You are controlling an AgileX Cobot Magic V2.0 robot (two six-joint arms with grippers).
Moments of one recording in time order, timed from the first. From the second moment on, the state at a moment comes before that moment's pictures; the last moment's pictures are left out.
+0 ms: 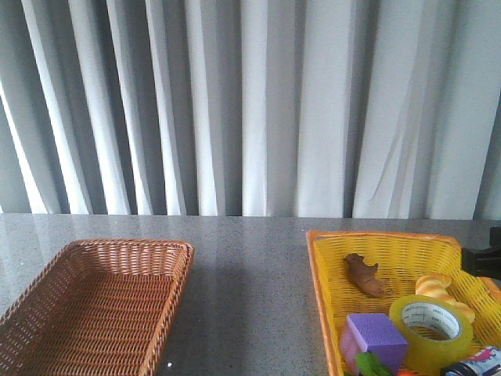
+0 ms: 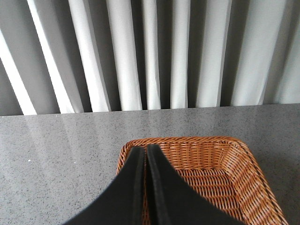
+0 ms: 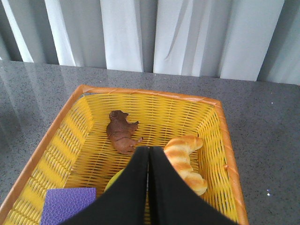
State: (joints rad) left arm 0.00 1.05 -0.94 0.10 0.18 -0.08; right arm 0.06 1.10 -0.96 -0.16 0.30 0.15
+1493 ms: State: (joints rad) left arm 0.00 1.31 -1.17 0.00 0.55 -0.09; right arm -0.07 1.74 -1.46 -0.11 0.90 0.10
